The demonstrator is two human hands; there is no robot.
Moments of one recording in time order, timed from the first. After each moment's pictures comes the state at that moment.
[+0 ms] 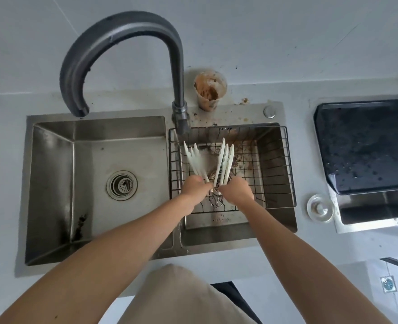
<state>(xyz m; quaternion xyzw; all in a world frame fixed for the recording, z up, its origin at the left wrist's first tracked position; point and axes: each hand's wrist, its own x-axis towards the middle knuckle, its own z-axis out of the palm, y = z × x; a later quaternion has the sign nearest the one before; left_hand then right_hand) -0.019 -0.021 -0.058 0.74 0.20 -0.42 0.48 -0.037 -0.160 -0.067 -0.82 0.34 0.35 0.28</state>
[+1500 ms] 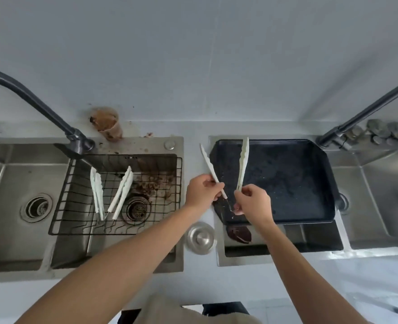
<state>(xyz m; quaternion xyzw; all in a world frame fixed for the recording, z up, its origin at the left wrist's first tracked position) -0.038 -0.382 0.009 0.75 0.14 -0.22 0.61 -0.083 -0.537 0.012 -0.82 0.31 0.11 0.46</state>
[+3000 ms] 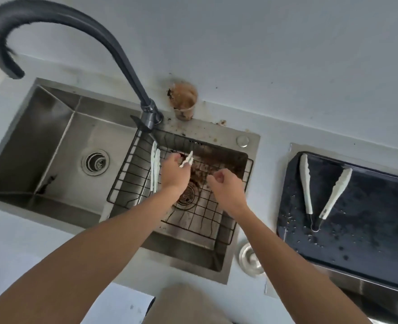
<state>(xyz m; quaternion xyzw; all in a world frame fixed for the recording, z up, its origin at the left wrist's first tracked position) 0.019 -0.167 -0.047 0.80 0.38 -0.10 0.45 0.011 -0.320 -0.034 -0.87 0.09 0.26 0.41</state>
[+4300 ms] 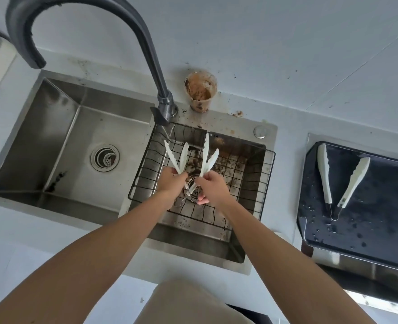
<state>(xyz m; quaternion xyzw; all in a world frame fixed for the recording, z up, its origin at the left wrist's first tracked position) -0.025 -0.104 -0.067 0.74 0.42 -0.19 0.50 -0.013 -0.240 -0.066 -0.71 0.20 0.39 0.56</state>
